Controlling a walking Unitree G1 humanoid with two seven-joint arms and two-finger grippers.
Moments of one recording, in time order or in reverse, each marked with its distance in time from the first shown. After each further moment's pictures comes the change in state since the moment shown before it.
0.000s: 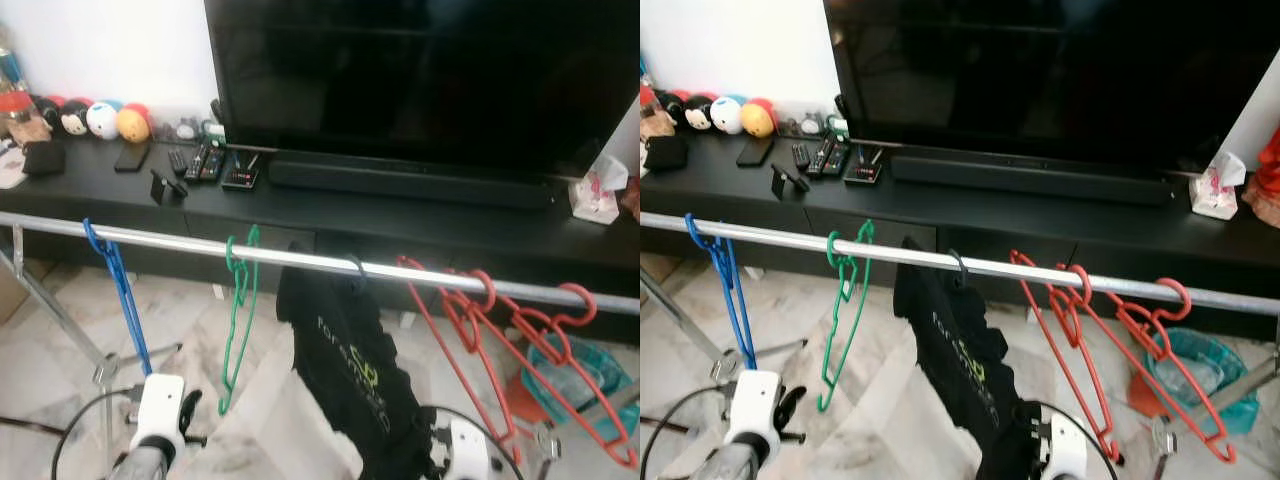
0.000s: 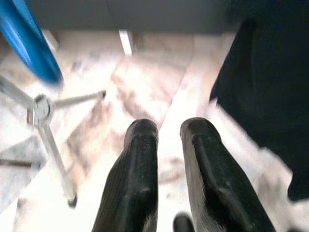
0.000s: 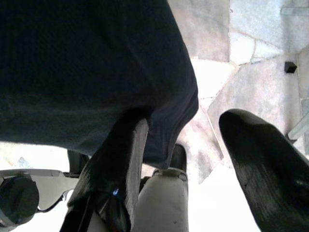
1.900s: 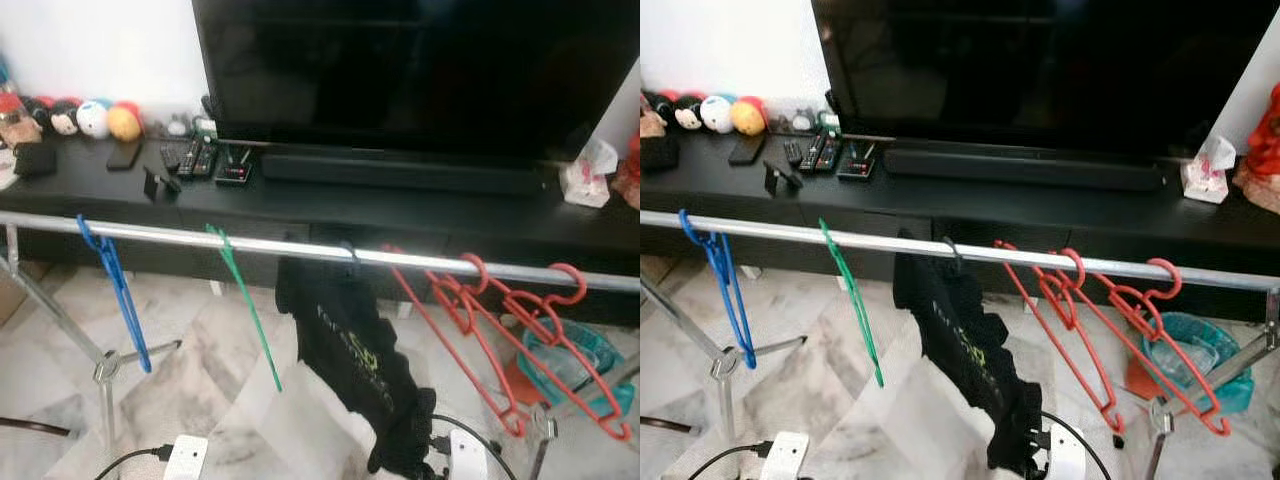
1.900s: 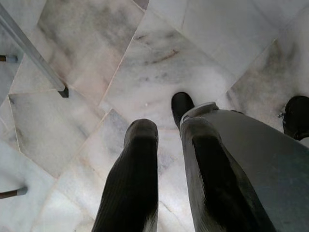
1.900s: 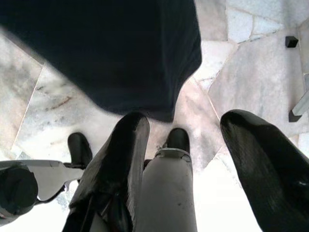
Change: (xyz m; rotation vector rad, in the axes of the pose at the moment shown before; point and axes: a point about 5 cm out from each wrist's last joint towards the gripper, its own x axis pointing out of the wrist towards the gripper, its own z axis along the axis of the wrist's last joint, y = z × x) left arm 0.004 -0.024 -0.080 0.041 0.458 -0.032; right arm -0.002 0.002 -0.012 0.016 0.007 -0.018
